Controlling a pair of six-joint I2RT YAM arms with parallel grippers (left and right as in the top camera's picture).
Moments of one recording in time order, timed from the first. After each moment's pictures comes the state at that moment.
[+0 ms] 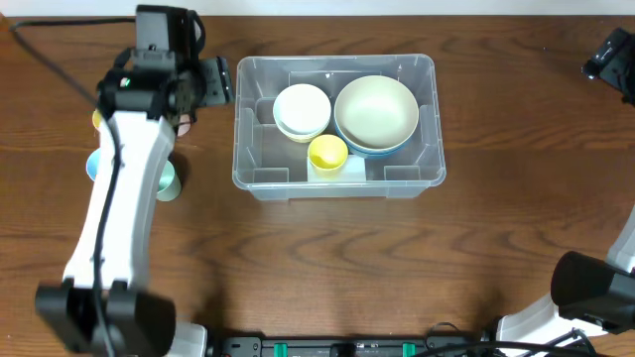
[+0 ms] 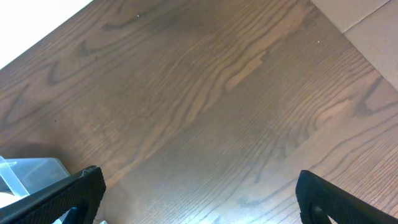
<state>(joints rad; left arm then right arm) -0.07 1.66 1.64 -0.91 -0.05 -0.21 -0.30 1.80 2.21 -1.44 0.21 0.38</state>
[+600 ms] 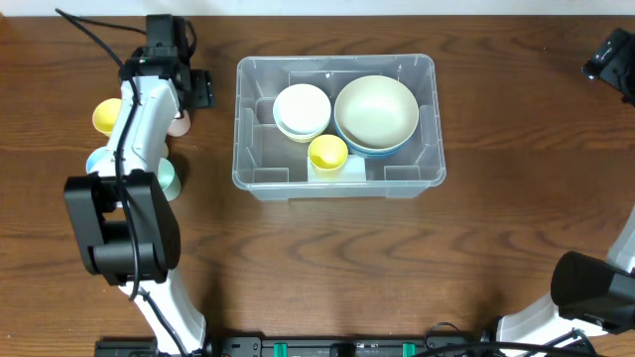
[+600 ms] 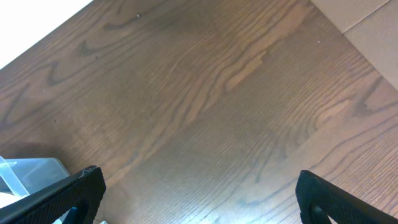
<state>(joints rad) 0.05 2.01 1.64 -0.73 -0.18 -0.06 -0.30 1.80 2.21 -1.44 0.21 0.38</state>
